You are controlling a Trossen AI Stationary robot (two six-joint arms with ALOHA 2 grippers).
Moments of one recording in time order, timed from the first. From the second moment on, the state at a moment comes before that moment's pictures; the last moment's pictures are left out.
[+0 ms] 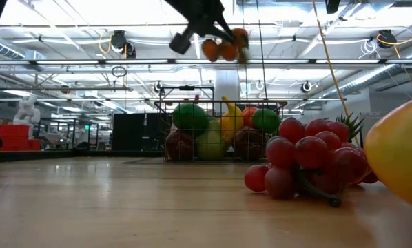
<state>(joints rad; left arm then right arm) 0.17 1.78 1.67 -0.62 0.20 -1.06 0.08 0.66 0.74 -0.02 0.34 0.35</state>
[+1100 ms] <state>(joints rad) 0.36 1.92 1.67 -0.86 0.63 -0.66 0.08 0.66 0.74 -0.04 0.34 0.36</state>
